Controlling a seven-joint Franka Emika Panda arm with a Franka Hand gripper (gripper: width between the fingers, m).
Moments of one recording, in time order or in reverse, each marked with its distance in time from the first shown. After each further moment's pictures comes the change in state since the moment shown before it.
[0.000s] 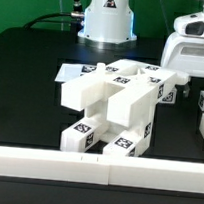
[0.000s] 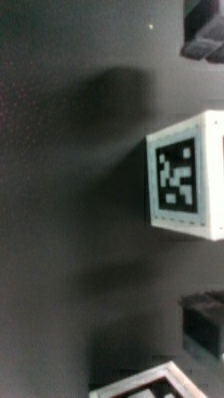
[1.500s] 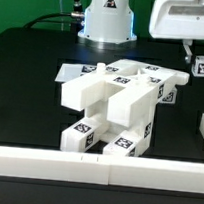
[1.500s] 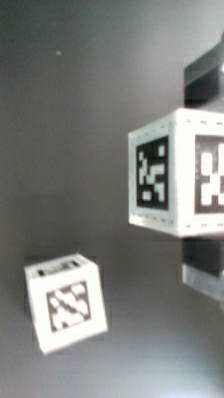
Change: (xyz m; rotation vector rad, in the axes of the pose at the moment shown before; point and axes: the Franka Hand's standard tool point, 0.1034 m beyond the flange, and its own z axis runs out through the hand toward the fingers) arm 0.026 0.042 -0.089 0.067 0.023 0.019
